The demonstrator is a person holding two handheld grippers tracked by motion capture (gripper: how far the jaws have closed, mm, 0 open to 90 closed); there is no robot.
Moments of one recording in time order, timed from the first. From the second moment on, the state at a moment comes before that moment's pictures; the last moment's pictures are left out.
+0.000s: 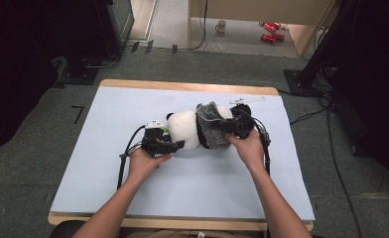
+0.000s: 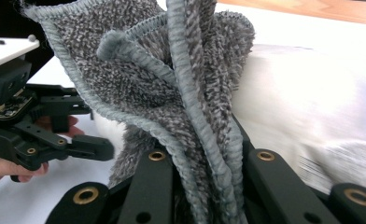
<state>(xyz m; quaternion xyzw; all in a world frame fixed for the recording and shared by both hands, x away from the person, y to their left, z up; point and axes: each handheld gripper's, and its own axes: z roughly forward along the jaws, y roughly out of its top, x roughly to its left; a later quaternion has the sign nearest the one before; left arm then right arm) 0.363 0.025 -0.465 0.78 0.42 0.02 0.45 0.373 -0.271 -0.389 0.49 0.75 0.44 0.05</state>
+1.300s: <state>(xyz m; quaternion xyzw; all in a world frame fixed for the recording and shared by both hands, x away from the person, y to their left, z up) 0.376 0.031 -0.466 0.79 0.40 0.01 0.46 0.377 -0.363 -0.393 0.58 0.67 0.45 0.07</state>
